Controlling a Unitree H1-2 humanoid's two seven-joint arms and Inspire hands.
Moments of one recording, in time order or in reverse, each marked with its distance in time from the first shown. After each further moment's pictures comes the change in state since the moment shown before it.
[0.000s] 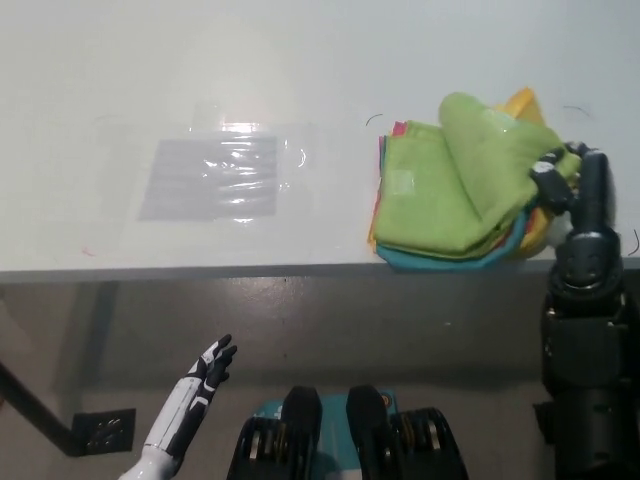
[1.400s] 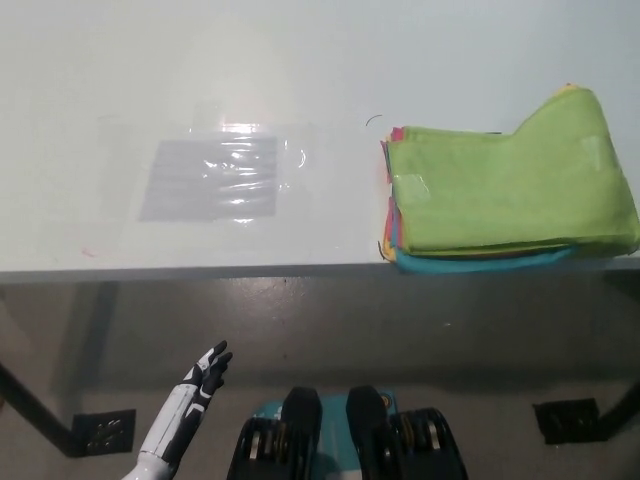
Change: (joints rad) left_arm 0.009 0.006 0.005 0.003 0.008 -0.007 0.000; right_arm 0.283 -0.142 0.122 -0.664 0.269 -0.211 -0.225
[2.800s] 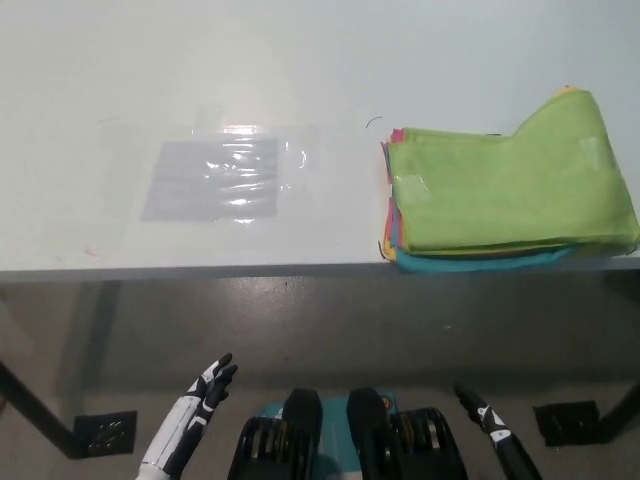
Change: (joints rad) left_arm 0.020 0.010 -0.015 0.018 -0.011 -0.030 -0.024; right_arm 0.562 -0.063 0.617 0.240 0.239 -0.270 0.359
